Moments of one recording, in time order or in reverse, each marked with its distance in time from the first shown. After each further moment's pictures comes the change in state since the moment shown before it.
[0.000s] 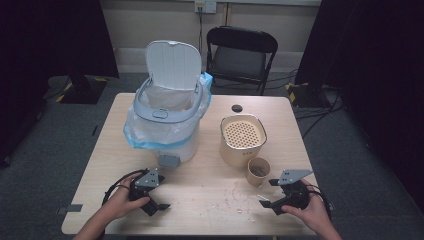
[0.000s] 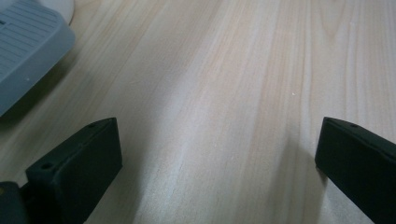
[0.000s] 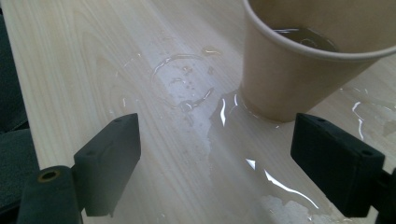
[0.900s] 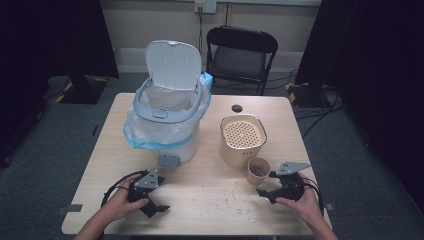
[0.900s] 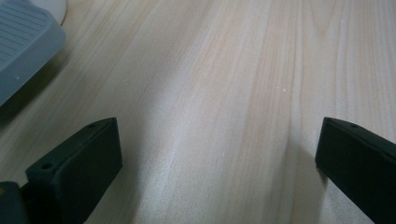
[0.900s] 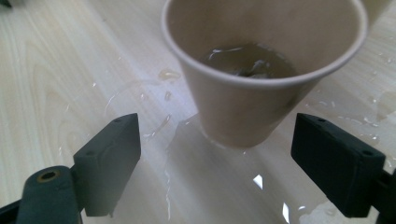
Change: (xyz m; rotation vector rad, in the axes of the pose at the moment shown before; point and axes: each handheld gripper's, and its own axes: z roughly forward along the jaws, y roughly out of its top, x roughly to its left) left arm -0.003 -0.002 0.000 -0.011 -0.006 -0.003; right arm -0.023 0.002 0.019 -0.078 -0.054 0.081
